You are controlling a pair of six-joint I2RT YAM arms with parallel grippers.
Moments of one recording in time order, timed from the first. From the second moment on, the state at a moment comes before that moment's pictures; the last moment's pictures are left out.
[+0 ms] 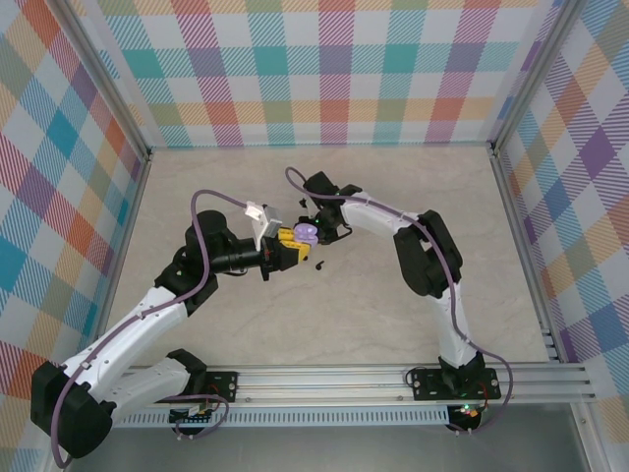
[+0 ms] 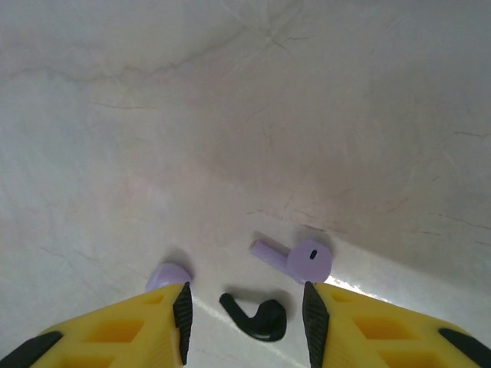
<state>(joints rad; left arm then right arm) -0.55 0.98 0.77 0.02 0.72 -0.11 0.67 2.21 1.74 -0.72 -0.33 0.47</state>
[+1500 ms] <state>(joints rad) -0.55 0.96 0.75 0.02 0.70 -0.13 0.61 2.27 1.84 -0.94 -0.06 0.40</state>
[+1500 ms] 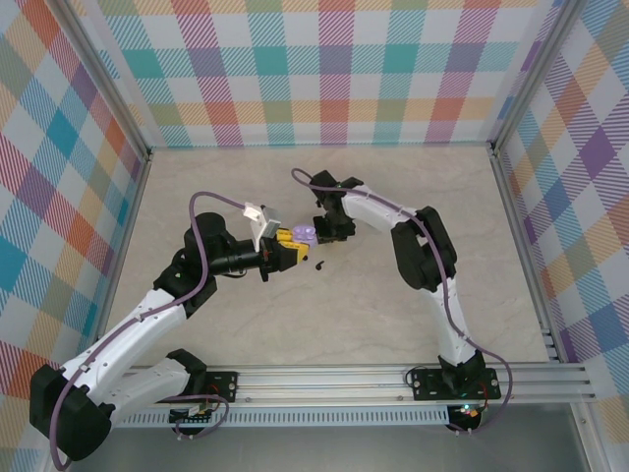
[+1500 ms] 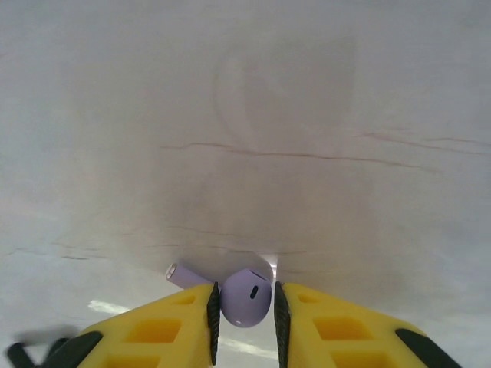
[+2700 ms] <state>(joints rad) -0.55 0.96 0.75 -0.01 0.69 -0.13 0.57 2.16 1.71 -0.92 -0.11 0.36</state>
